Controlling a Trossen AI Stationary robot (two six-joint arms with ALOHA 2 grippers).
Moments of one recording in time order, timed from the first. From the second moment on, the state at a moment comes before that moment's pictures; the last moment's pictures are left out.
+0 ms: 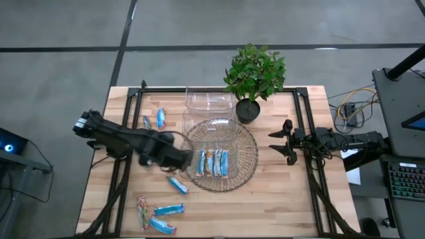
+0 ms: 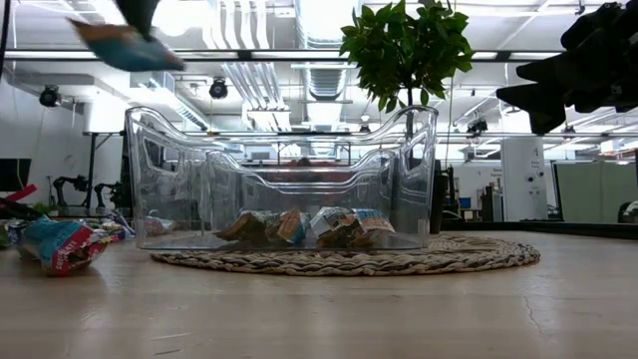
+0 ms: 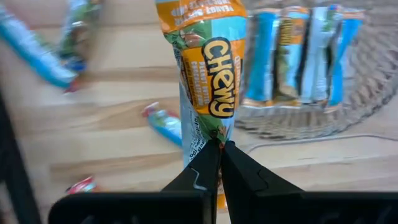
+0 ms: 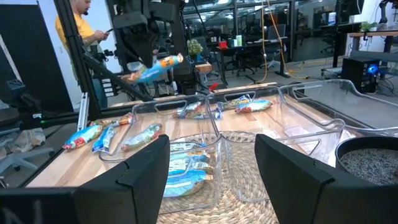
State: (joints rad) left arm -0.33 1.56 1.60 -1.43 -0.11 -1.85; right arm 0.09 0.02 0.01 0.03 0.13 0.16
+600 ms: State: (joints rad) left arm -0.18 1.80 1.63 -1.28 -0.03 -1.63; right arm 0.09 0.02 0.01 0.03 0.13 0.16
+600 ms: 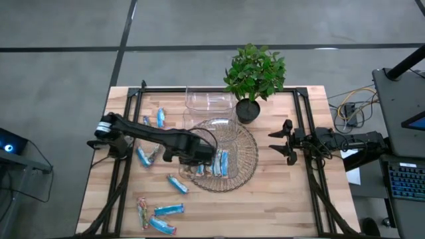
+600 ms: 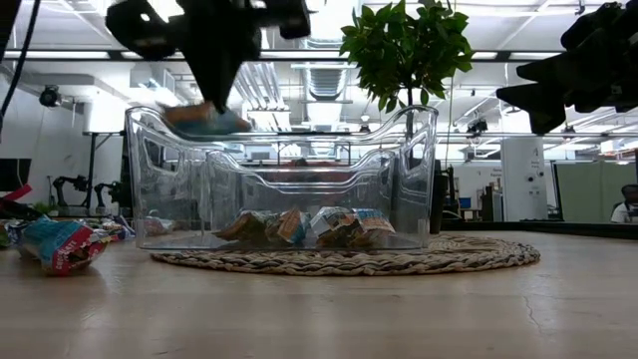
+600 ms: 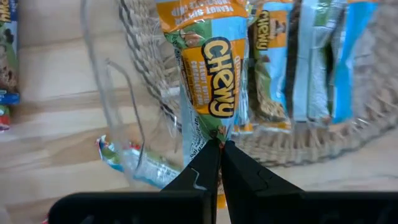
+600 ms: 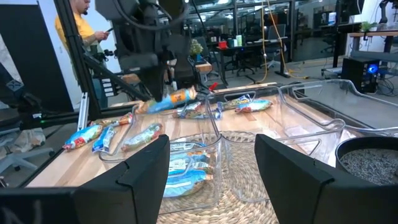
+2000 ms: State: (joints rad) left arm -0.12 1.86 1.38 -0.98 0.11 -1.52; right arm 0.09 0.02 0.01 0.03 0.13 0.16
